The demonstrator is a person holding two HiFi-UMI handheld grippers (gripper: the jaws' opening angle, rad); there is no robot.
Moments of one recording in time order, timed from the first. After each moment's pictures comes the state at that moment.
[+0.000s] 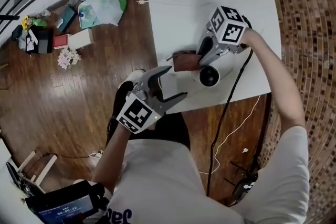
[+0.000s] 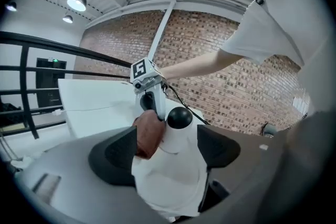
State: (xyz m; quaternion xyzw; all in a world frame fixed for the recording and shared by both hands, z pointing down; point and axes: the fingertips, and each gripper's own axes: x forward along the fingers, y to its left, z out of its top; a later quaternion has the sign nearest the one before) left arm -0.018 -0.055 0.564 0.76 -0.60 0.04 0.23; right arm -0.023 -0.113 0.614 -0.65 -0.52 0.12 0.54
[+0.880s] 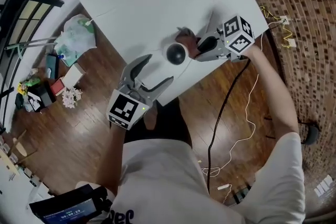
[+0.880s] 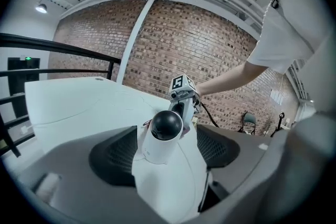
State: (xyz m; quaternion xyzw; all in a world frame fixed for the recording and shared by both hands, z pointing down) left arm 0.006 -0.089 0.555 0.83 -0.51 0.08 0.23; right arm 0.078 -0.143 0.617 -0.38 -0.78 0.27 0.41
